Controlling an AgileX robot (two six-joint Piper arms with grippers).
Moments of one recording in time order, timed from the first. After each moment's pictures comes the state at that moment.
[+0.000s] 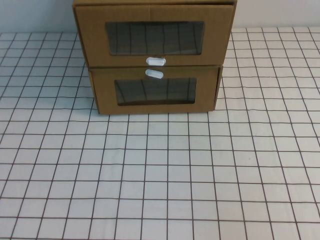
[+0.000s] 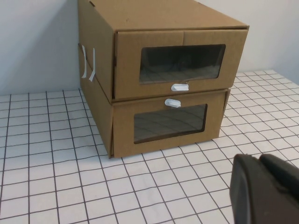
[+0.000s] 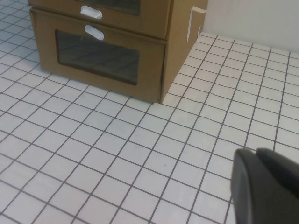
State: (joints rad) right arm 0.62 0.29 -0.63 -0.32 0.78 0.29; left arm -0.25 0.12 -0.84 -0.19 0.99 0.05
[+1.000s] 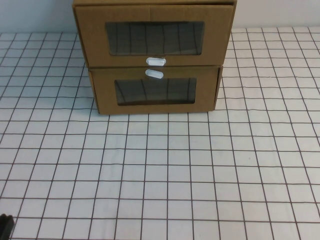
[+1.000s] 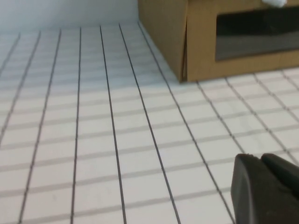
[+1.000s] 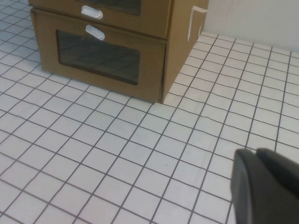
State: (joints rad) right arm 0.62 0.29 -0.63 -0.32 0.78 0.29; left arm -0.25 -0.01 -0.01 0.03 0.35 0.01
